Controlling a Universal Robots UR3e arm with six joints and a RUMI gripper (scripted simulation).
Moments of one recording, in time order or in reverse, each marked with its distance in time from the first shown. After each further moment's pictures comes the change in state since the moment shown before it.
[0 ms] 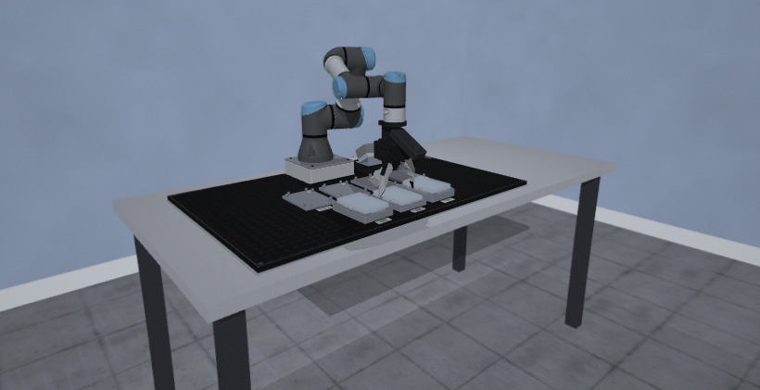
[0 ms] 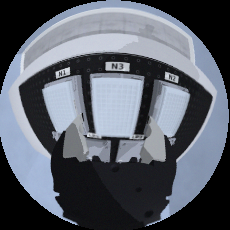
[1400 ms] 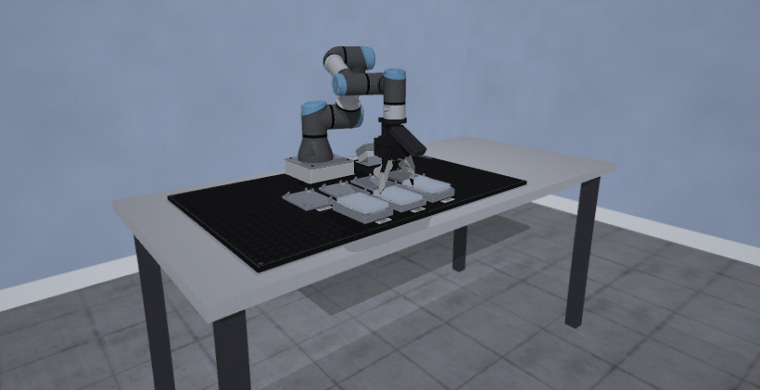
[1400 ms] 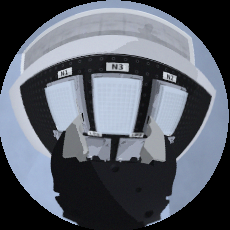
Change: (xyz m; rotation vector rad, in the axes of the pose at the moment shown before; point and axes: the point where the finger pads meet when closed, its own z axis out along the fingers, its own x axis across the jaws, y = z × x) arm 0.000 0.000 -0.008 0.000 0.000 0.000
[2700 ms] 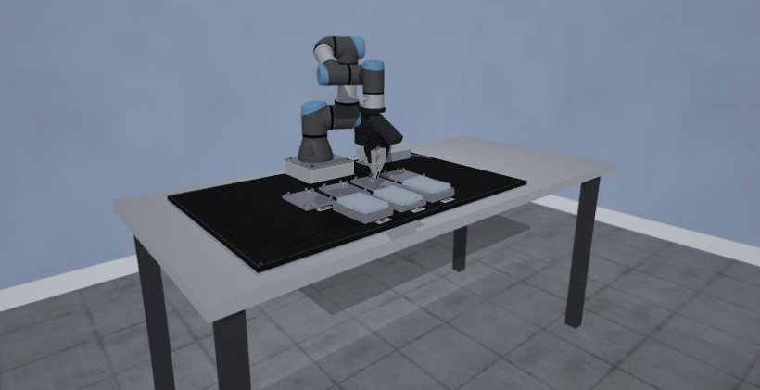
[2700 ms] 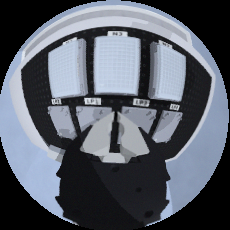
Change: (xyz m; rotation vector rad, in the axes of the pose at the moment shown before) arm 0.001 0.096 -0.020 -0.011 0.000 0.009
